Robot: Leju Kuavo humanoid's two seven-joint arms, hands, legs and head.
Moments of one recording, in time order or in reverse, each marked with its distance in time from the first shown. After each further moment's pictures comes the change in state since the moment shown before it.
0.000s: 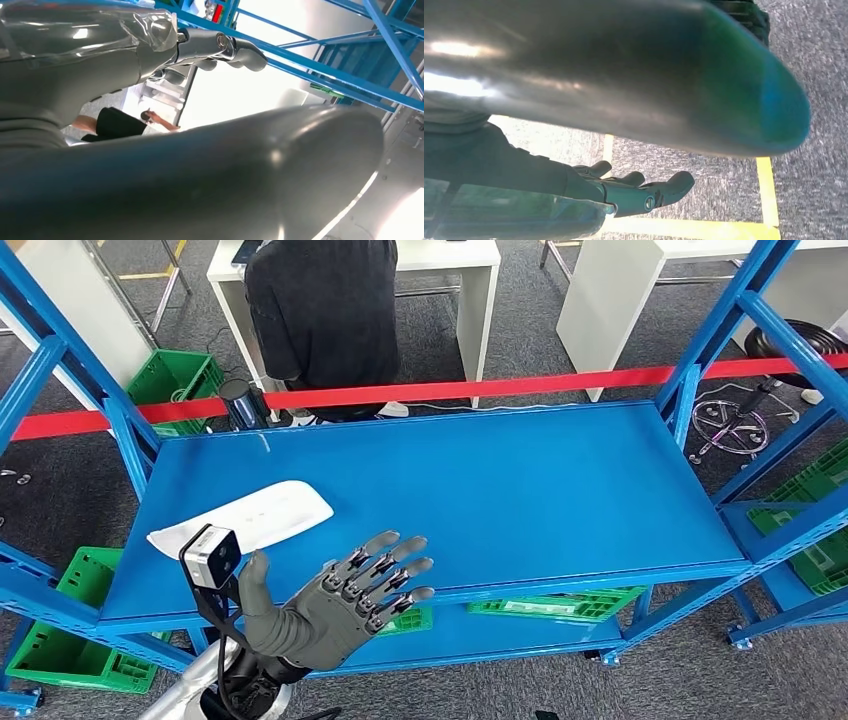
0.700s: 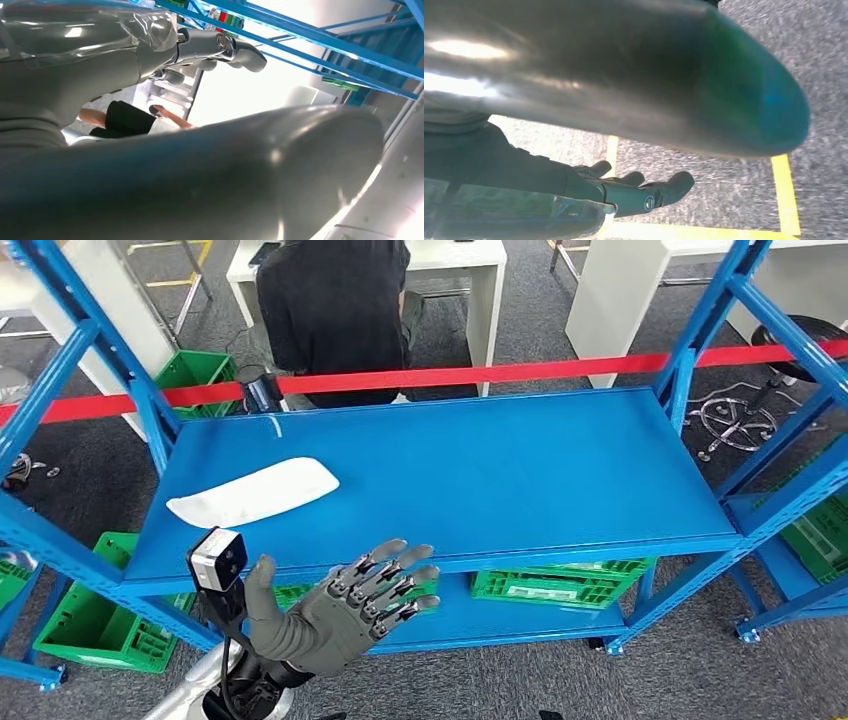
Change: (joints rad) left arm -0.008 0.000 -0.013 0.007 0.017 -0.008 0.024; right arm 0.000 0.004 0.000 -0.004 -0.021 0.009 -0.001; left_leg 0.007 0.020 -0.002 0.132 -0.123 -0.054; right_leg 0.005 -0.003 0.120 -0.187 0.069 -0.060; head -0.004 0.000
